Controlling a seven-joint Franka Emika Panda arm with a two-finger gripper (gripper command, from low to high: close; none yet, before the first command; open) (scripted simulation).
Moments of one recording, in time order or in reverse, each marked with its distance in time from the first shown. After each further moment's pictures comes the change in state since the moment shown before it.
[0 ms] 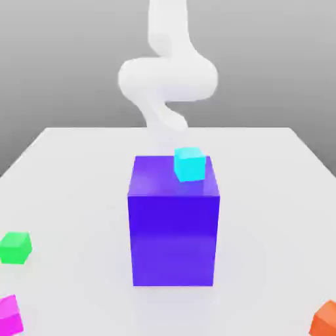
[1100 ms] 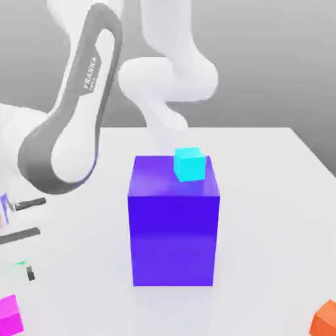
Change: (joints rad) arm -0.142 1.165 -0.348 0.104 0.344 0.272 -1.225
